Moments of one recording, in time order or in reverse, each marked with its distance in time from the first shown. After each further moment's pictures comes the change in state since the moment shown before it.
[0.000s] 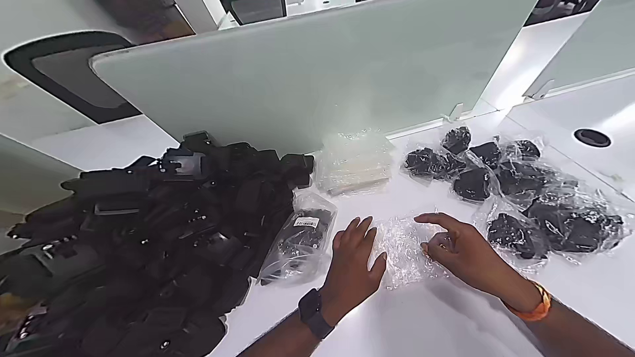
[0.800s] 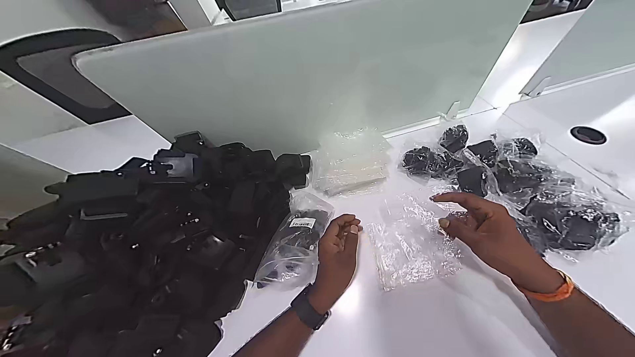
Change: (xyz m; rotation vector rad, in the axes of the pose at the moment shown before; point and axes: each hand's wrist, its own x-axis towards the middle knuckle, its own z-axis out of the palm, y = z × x) left_hand 0.015 -0.010 -0.005 -0.904 0.334 -0.193; right_hand 0.011 0.006 -0.032 0.208 0.151 -0.179
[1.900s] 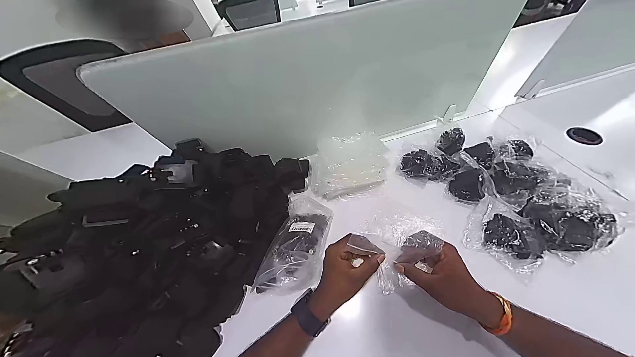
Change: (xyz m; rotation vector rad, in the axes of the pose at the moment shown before) left_hand -0.010 0.008 0.005 -0.150 -0.203 0.101; right_hand -0.037 0.013 0.079 0.176 -0.023 -0.105
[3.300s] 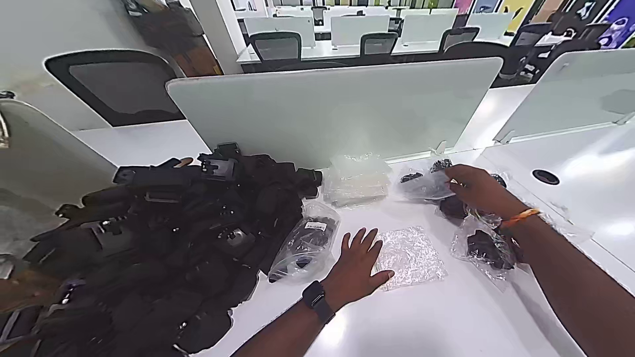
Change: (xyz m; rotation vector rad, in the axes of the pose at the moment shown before) left_hand 0.001 -0.001 -0.006 1.103 -0.543 -0.087; right_hand 0.142 -0.035 -0.162 -1.002 -0.154 -0.013
